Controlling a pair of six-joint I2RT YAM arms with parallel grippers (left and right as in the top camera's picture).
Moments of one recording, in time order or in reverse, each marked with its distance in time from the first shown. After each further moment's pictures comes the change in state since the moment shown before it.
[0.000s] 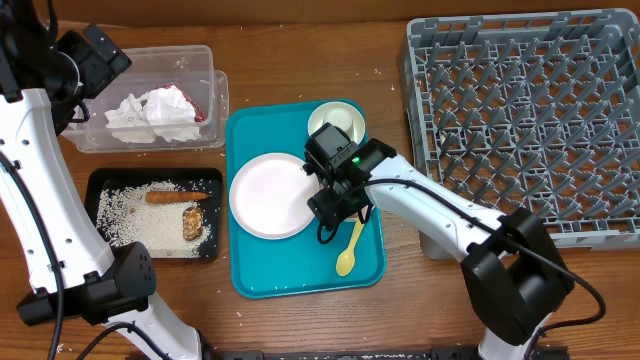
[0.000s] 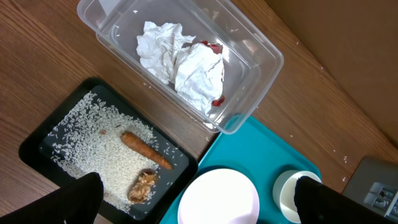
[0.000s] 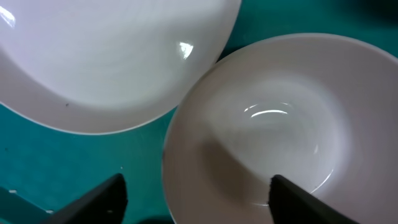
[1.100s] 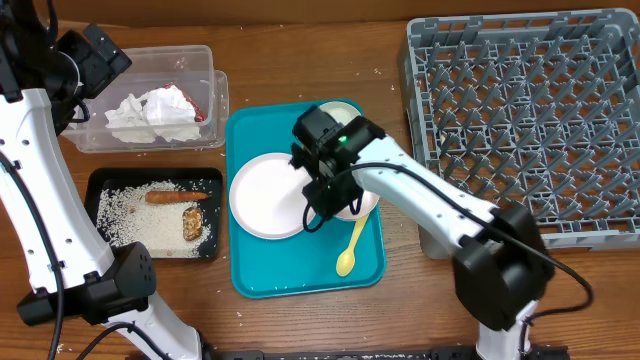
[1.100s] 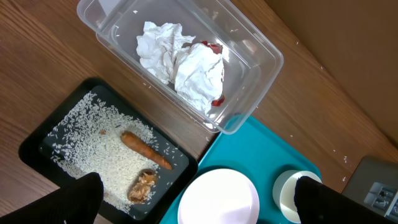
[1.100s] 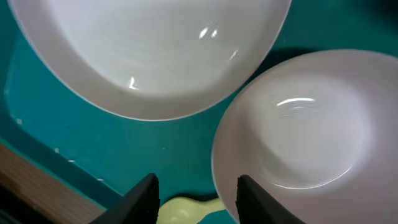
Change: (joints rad) left arm -0.001 0.000 0.000 0.000 0.000 0.000; right arm 0.006 0.090 0.227 -0.228 -0.089 -0.035
